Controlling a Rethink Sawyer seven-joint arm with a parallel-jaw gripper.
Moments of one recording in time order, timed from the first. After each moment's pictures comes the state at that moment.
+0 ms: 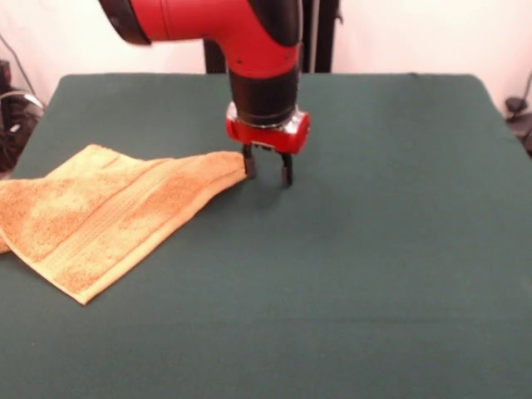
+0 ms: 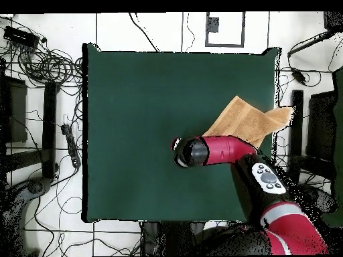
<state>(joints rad) -0.48 -0.43 0.30 1.64 -0.50 0.52 2.27</state>
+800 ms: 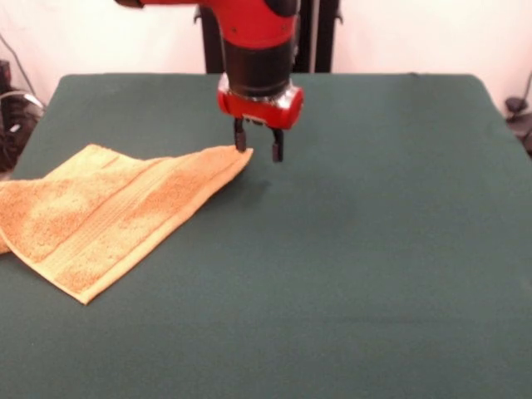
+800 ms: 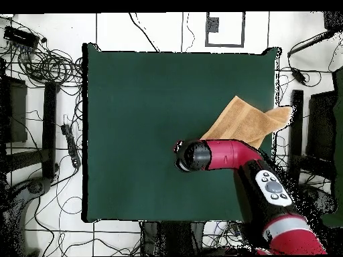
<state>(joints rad) -0.46 -0.54 0.25 1.70 -0.45 0.55 2.27</state>
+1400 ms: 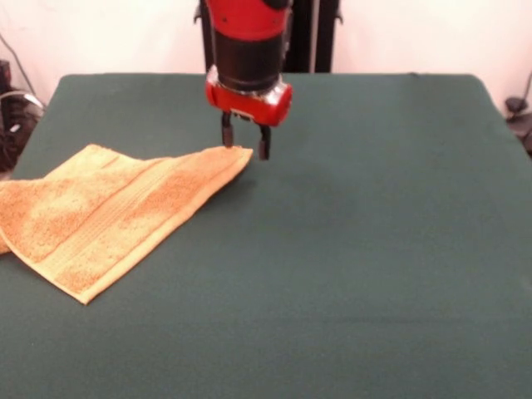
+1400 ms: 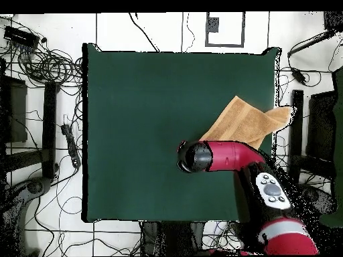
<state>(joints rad) -0.40 -0.52 0.16 1.68 -0.44 0.51 2.27</state>
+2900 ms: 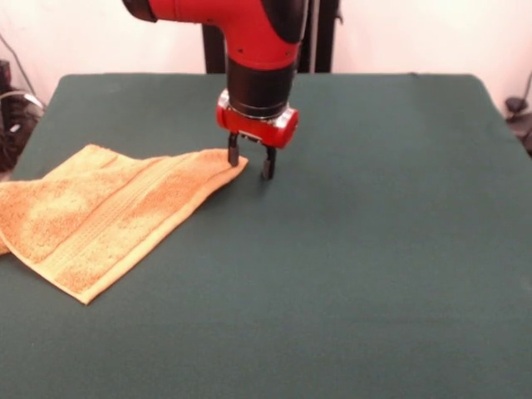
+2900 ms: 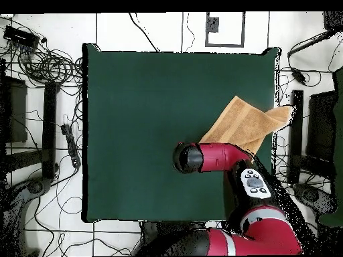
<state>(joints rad) -0.32 -0.44 0.07 1.64 -0.41 0.43 2.27</state>
